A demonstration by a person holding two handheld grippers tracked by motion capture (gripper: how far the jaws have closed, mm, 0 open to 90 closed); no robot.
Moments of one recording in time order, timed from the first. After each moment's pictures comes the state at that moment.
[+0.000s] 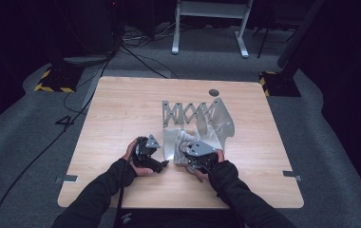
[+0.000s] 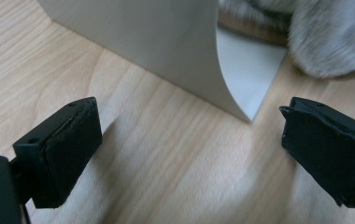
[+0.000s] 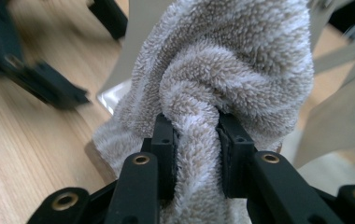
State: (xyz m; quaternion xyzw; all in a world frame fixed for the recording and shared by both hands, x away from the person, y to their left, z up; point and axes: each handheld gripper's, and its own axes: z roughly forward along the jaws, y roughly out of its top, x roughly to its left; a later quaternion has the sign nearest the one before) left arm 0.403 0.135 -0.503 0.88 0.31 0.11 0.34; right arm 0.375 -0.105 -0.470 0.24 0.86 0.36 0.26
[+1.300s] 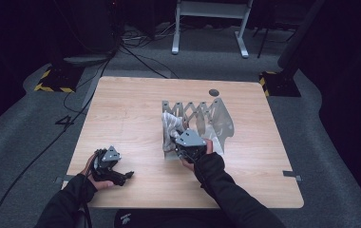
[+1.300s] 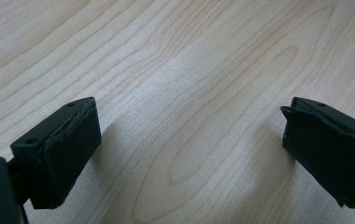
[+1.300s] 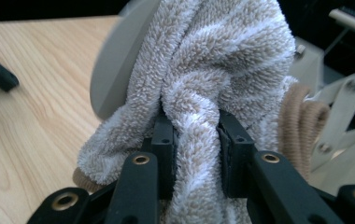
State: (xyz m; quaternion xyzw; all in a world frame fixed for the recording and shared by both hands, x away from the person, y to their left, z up) left arm 0.353 0.243 -0.504 0.87 0.35 0.12 0.34; right arm 0.381 -0.061 -0.433 0.26 0.81 0.42 0.33
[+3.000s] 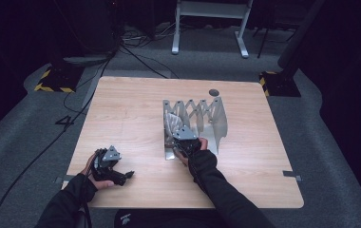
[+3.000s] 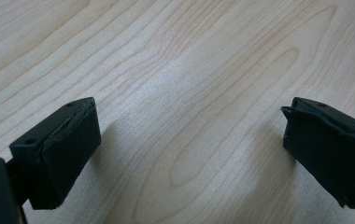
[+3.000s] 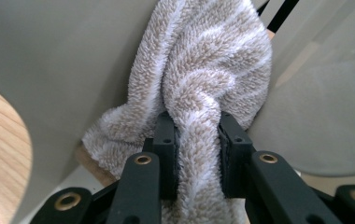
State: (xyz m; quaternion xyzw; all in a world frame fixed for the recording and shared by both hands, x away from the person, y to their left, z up) left arm 0.354 0.242 -0.504 0.87 0.34 0.12 0.34; right arm 0.422 -0.052 -0.478 0.32 0.80 0.37 0.34
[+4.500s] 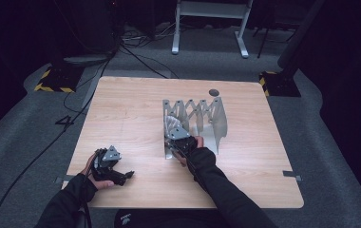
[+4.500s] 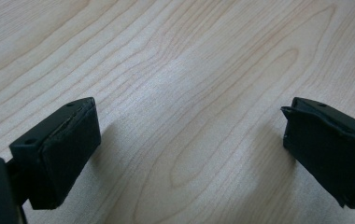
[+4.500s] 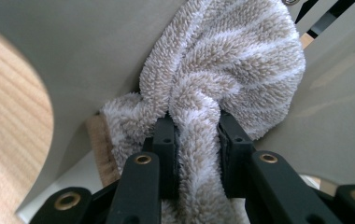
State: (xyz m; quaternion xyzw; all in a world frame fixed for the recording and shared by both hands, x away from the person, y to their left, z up) left arm 0.355 0.243 -0.504 0.87 0.34 0.12 0.34; right arm 0.427 -0.043 -0.482 0.28 0.84 0.33 0.32
